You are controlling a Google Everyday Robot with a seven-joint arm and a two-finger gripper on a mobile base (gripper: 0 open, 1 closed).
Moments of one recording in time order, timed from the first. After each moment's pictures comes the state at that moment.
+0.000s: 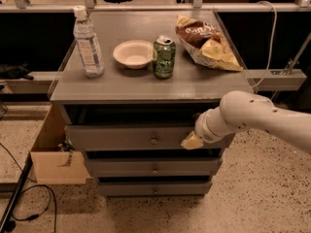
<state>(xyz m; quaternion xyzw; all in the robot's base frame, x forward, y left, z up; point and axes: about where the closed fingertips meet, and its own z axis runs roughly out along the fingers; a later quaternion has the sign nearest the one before) 0.567 -0.121 0.632 -0.54 0.80 0.08 0.26</state>
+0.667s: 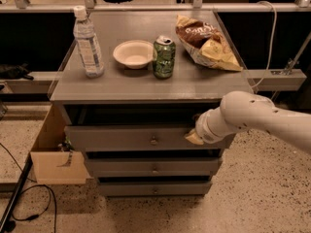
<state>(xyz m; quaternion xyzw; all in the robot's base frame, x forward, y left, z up) 0.567 -0.121 0.632 -0.54 0.80 0.08 0.26</state>
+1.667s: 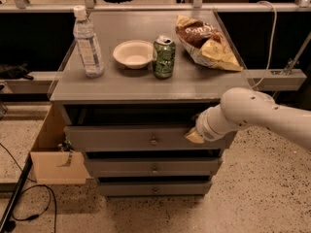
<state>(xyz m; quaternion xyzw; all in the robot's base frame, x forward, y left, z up) 0.572 -0.122 0.641 -0.54 0.80 0.08 0.26</state>
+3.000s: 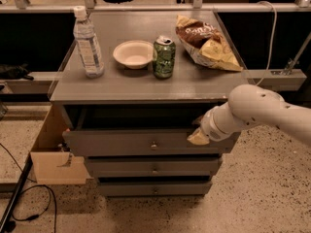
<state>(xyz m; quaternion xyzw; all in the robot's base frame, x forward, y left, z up) 0.561 -0.137 0.653 -0.54 0.80 0.09 0.25</state>
